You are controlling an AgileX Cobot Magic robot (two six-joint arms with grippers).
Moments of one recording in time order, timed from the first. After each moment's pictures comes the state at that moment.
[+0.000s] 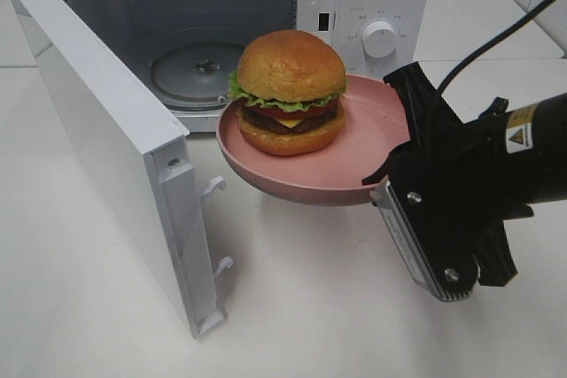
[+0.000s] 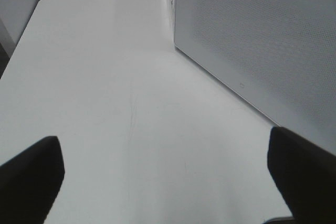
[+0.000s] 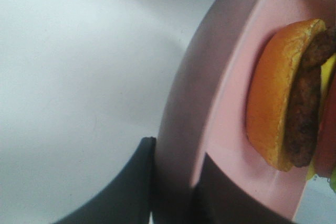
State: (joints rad) left arm -0.05 0.00 -0.52 -0.01 1.07 0.00; right arm 0.62 1.25 -0.57 0.20 0.14 -1.65
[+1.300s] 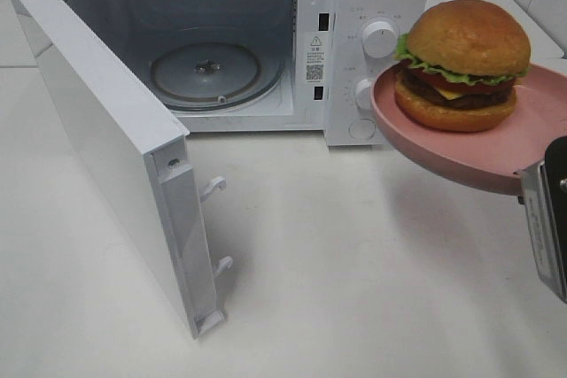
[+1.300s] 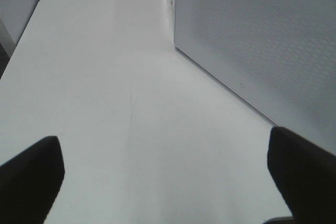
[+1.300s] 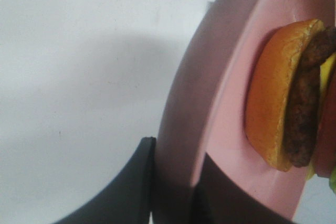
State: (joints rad) left arm -0.05 0.00 -0.52 -0.01 1.07 0.00; right arm 0.62 0.87 -0.45 -0.53 0.49 -0.69
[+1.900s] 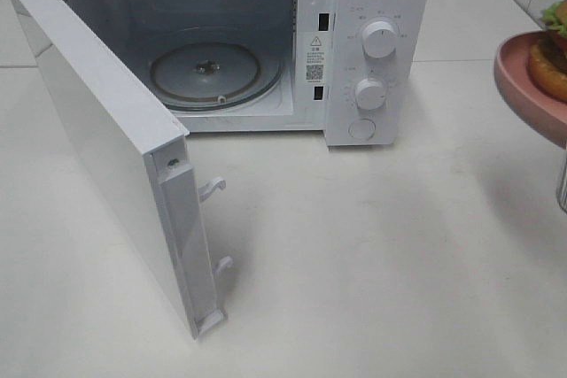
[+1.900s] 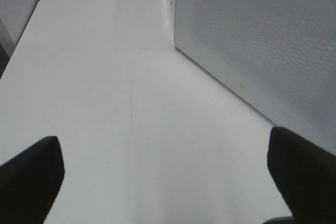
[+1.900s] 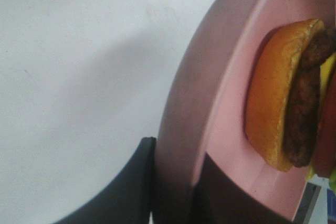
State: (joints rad) left arm -0.05 0.00 -0.52 -0.01 1.07 0.00; right arm 0.62 0.87 -0.45 -0.84 0.73 -0.06
